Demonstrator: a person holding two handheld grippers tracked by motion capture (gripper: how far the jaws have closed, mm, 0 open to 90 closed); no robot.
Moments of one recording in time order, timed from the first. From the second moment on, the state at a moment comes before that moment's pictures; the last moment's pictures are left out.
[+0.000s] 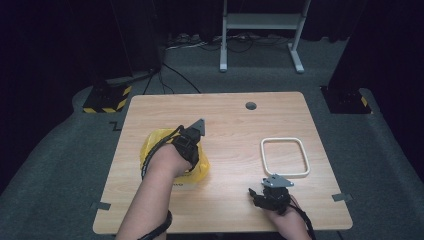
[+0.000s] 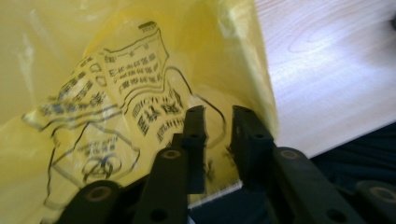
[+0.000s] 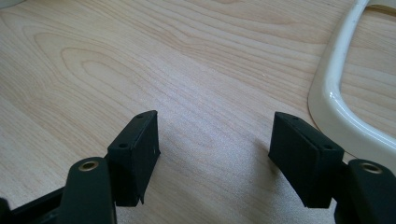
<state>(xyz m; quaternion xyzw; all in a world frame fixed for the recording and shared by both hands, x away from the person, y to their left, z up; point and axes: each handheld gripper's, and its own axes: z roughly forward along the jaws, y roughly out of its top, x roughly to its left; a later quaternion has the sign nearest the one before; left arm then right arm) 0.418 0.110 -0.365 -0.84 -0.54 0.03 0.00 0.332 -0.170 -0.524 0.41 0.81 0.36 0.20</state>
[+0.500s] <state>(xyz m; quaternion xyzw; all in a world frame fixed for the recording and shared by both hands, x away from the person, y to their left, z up) 0.442 0.136 -0.362 -0.82 -0.56 0.02 -0.01 0.334 -0.171 -0.525 0.41 0.82 0.36 0.20</state>
